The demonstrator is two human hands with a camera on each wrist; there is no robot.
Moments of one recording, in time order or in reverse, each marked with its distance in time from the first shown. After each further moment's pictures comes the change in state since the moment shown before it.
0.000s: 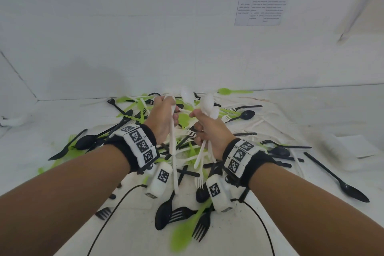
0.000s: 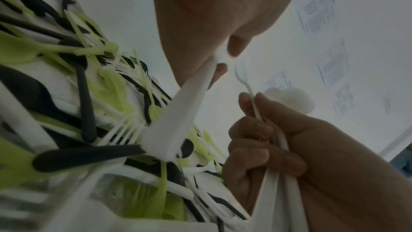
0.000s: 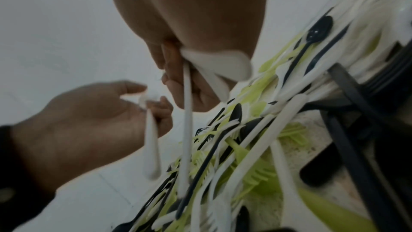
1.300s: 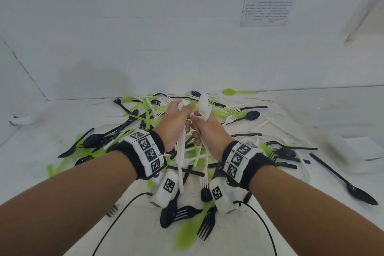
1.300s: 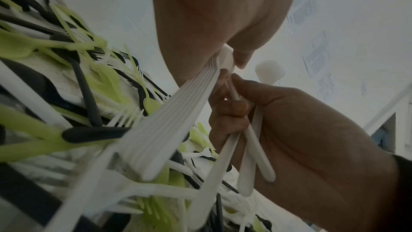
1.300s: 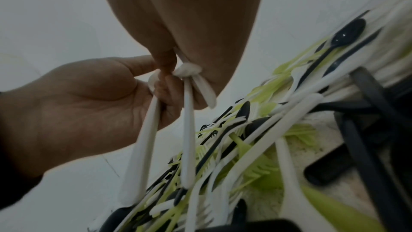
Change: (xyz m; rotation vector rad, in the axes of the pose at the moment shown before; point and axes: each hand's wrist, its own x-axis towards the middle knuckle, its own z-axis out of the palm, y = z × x) left_hand -0.012 -0.017 0.003 0.118 -0.132 0.054; right_hand -0.002 0.008 0.015 -0.164 -0.123 -0.153
